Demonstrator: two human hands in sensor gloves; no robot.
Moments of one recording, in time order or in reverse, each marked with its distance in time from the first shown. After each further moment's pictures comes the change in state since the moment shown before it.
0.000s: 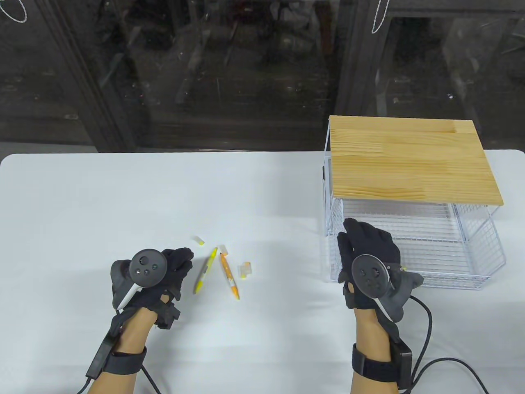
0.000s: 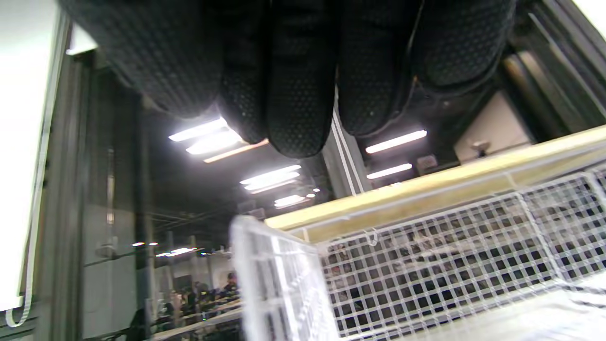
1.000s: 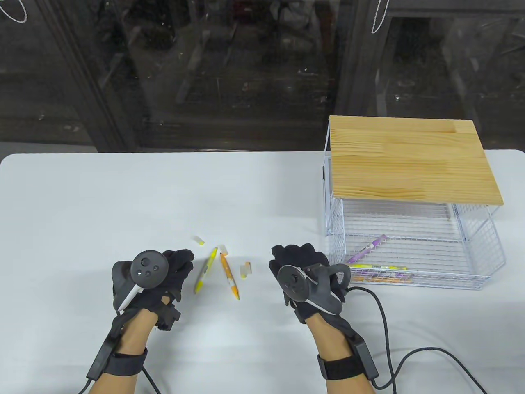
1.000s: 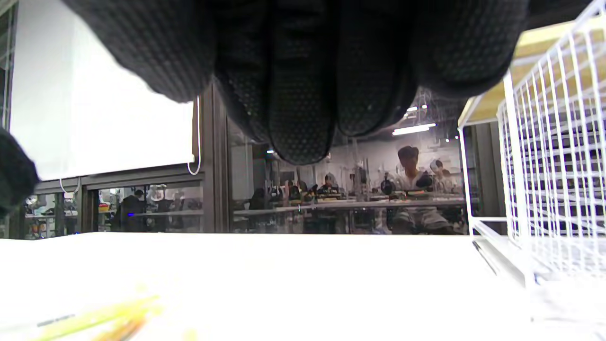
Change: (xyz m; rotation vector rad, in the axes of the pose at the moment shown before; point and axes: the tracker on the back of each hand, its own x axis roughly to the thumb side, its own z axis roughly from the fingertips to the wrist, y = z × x) left_hand 0.003 -0.002 0.002 0.003 -0.010 -0.015; right_hand 0.084 0.080 0.036 0.366 -0.326 0.012
